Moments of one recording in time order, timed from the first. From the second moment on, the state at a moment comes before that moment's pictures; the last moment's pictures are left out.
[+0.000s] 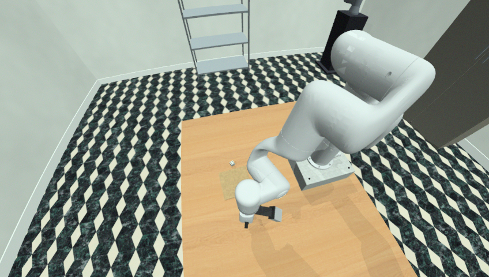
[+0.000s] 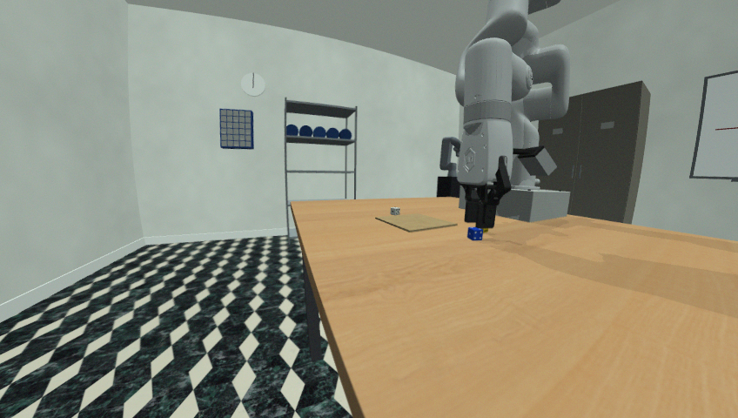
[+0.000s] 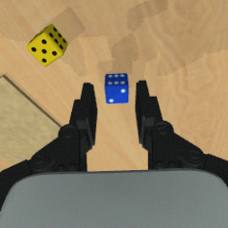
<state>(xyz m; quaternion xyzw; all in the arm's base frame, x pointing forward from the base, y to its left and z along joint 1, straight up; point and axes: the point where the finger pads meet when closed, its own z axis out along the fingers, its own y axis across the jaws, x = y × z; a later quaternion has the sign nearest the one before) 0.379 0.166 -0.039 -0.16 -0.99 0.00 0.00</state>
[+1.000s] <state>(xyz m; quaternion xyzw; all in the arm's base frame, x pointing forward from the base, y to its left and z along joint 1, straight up) 0.379 0.166 -0.062 -0.16 -0.99 0.00 0.00</state>
